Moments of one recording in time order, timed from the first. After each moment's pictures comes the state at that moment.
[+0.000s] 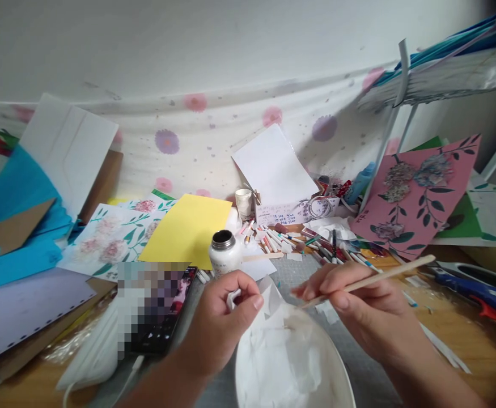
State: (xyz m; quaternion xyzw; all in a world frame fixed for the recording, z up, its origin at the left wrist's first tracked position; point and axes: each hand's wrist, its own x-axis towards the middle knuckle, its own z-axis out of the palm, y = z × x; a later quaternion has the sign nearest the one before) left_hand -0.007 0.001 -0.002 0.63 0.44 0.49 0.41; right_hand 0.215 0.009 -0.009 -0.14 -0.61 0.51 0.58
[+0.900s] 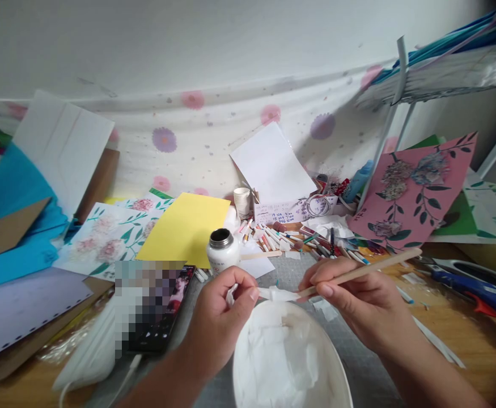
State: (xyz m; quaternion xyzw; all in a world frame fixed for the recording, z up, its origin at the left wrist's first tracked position) left_hand -0.006 0.000 -0.001 0.65 0.47 0.48 0.35; right_hand 0.217 0.013 -0.012 -0.23 -0.66 0.41 0.59
